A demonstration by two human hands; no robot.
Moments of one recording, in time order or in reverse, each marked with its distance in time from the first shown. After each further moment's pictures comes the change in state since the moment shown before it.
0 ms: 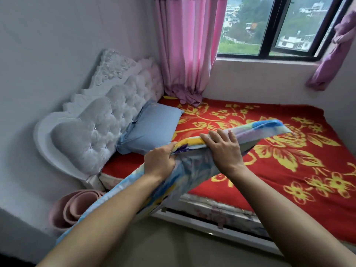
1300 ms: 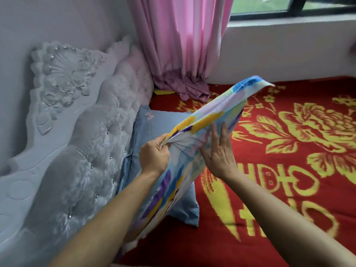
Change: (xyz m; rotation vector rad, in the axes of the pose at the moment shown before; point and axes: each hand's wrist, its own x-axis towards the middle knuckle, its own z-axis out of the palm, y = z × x) left_hand 0.508 -0.295 0.188 -0.494 -0.108 -0.154; right_hand 0.488 -0.054 0.318 0.480 0.067 0.385
